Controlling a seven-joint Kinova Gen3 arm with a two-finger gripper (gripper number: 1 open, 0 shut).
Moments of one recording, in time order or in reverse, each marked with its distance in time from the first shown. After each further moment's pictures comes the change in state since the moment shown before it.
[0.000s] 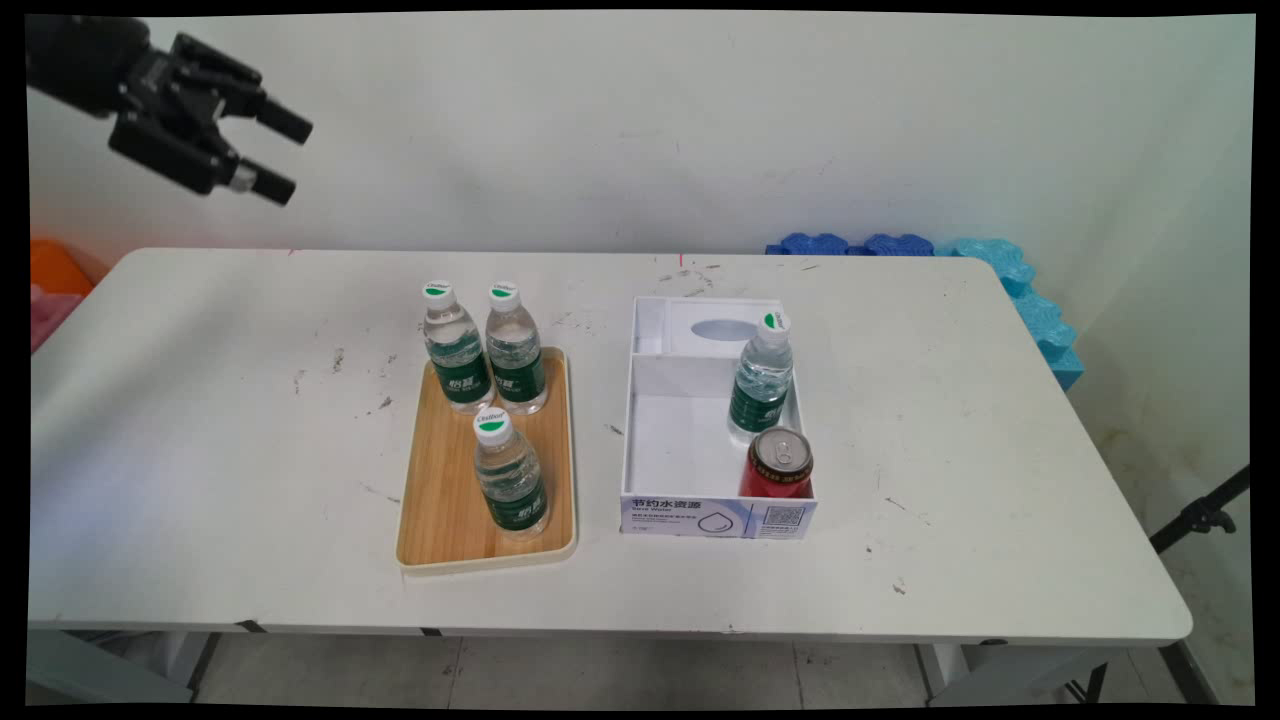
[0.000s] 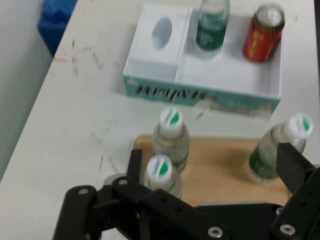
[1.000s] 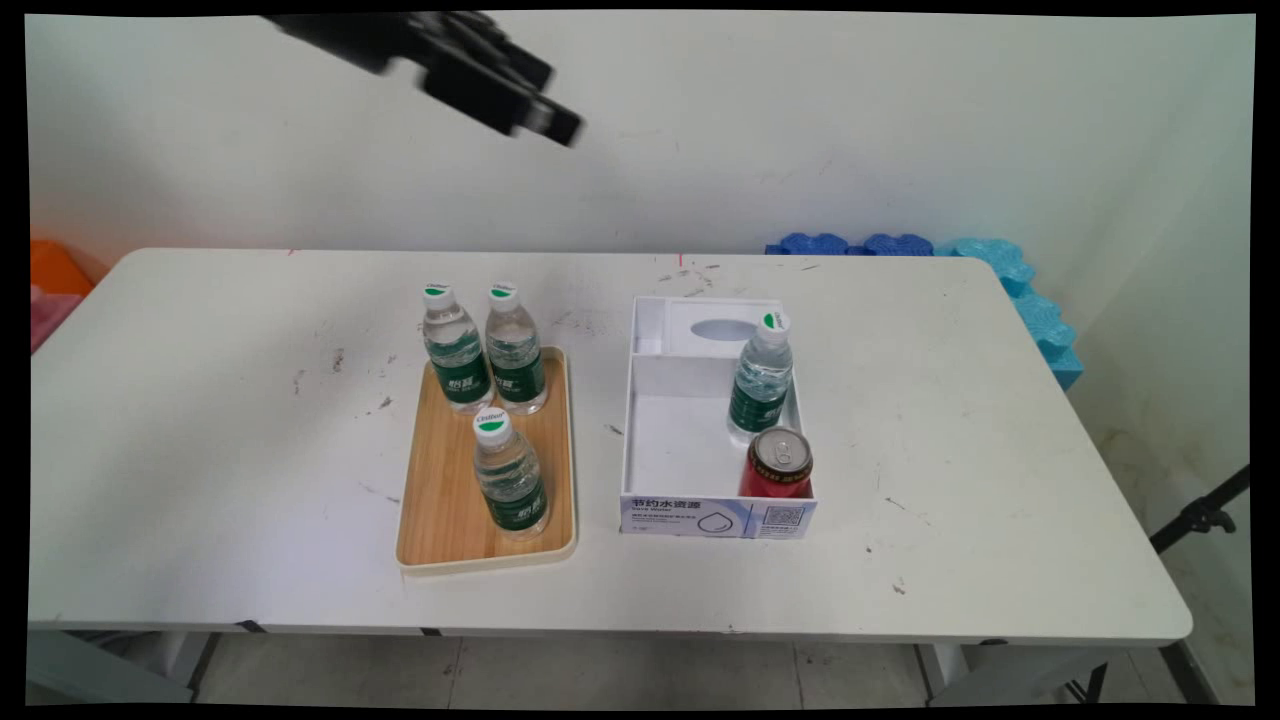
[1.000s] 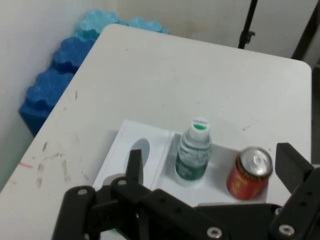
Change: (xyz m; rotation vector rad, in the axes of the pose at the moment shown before) arm 0.146 0.070 0.129 0.056 0.124 -0.107
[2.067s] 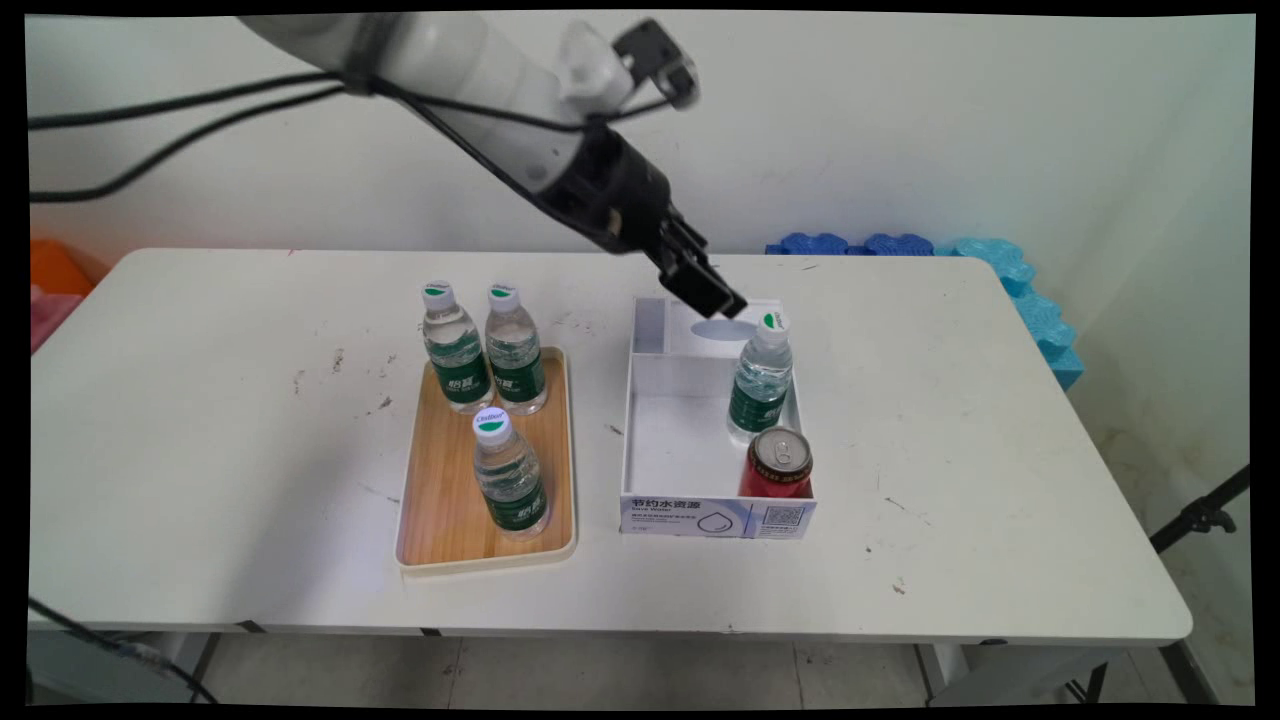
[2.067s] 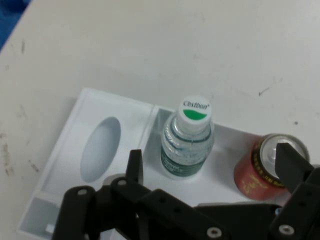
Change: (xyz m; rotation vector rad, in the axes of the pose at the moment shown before) arm -0.008 0.034 0.190 0.010 -0.209 0.024
